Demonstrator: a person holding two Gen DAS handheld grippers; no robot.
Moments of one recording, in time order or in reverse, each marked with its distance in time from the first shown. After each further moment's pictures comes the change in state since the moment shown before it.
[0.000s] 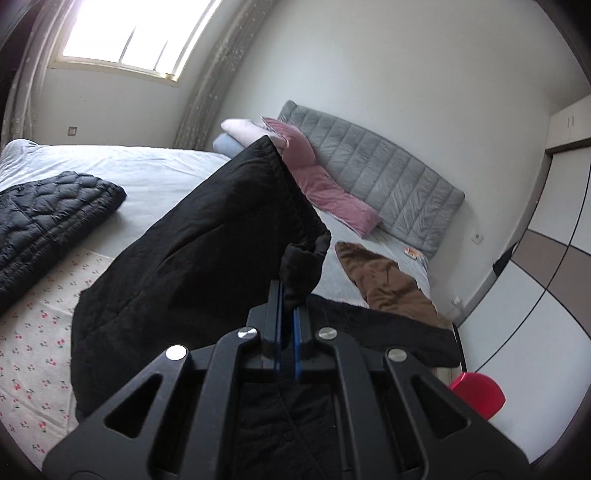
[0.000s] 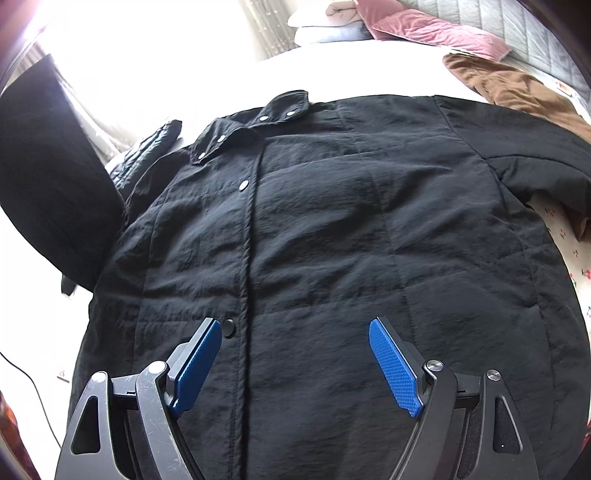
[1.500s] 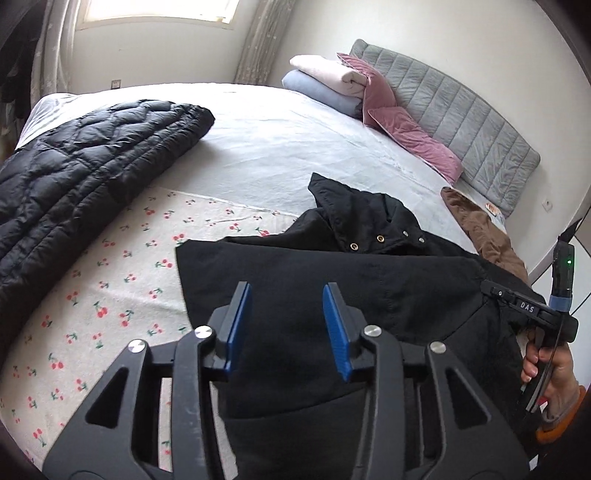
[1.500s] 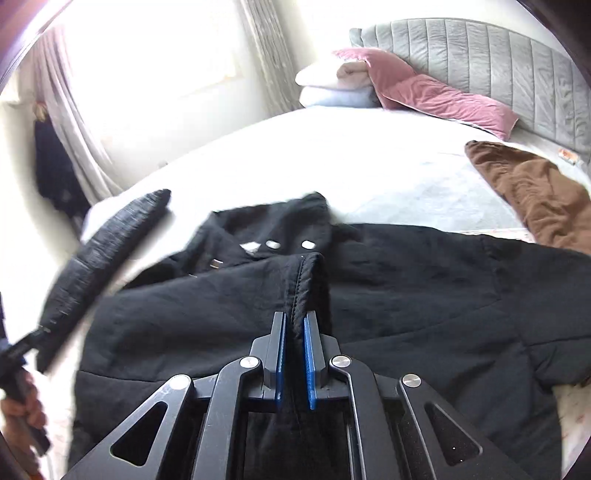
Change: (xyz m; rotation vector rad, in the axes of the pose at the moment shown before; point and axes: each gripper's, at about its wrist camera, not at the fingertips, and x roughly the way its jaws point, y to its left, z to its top) left arm 0.093 0.195 -0.007 -0.012 0.244 0.232; right arm 0.061 0.045 0.131 -0.091 -0.171 -0.146
